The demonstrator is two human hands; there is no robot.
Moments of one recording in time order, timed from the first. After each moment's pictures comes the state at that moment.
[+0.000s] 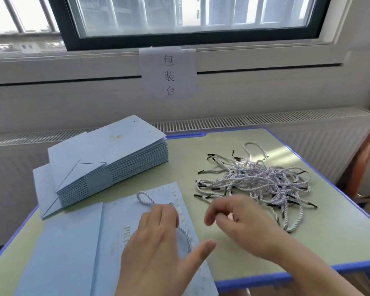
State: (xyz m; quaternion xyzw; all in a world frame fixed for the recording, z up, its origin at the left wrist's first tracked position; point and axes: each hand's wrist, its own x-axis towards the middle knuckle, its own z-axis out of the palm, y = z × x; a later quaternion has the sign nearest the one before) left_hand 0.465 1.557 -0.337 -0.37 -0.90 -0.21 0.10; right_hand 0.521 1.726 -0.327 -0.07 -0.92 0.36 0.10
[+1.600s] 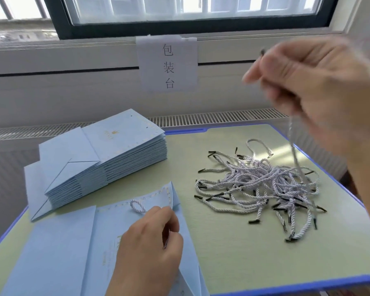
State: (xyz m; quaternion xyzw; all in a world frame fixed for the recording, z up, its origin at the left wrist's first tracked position) left_hand 0.440 1.562 -0.352 -0.32 -0.86 -0.38 0.09; right_hand 0.509 1.764 -0.183 0.05 -0.79 0.52 0.33
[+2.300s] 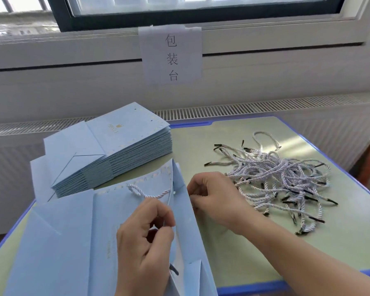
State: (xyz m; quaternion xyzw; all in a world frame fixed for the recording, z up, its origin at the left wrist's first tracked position) left_hand 0.450 1.558 -0.347 -0.28 -0.73 -0.62 0.11; right_hand 0.455 1.710 -0.338 -0.11 -0.88 0.46 0.09
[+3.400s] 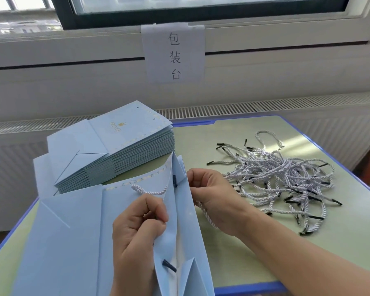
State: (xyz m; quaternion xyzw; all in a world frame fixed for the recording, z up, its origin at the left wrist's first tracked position) left_hand 0.448 1.554 -0.335 -0.16 -0.60 -0.78 -0.05; right_hand 0.443 1.696 -0.347 -0.05 -0.60 0.80 0.06
